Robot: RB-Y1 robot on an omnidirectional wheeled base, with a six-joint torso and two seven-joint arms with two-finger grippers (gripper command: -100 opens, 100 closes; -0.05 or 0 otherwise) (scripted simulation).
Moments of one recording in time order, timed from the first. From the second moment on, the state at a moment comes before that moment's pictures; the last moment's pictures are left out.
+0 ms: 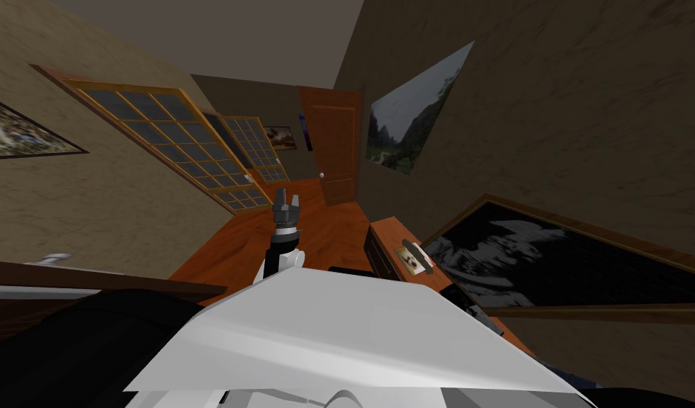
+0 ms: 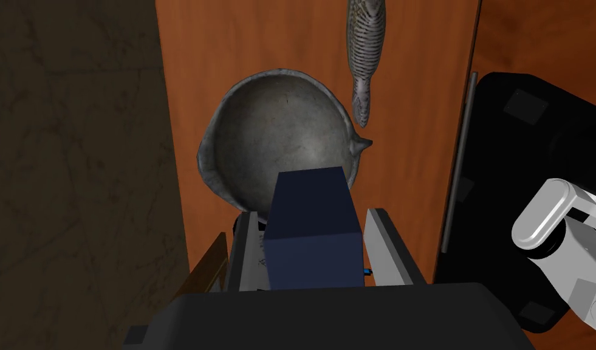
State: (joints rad) left arm 0.50 0.03 -0.01 -2.28 0.07 -0.49 -0.10; right arm 0.93 -1.56 0.31 -1.01 0.92 -0.64 -0.05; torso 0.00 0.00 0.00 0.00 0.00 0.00
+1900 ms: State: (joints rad) left arm 0.50 0.03 -0.01 -2.28 0.07 -0.49 -0.10; right arm 0.96 -1.73 0.23 -1.03 0.86 -0.74 -0.08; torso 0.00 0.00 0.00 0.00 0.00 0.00
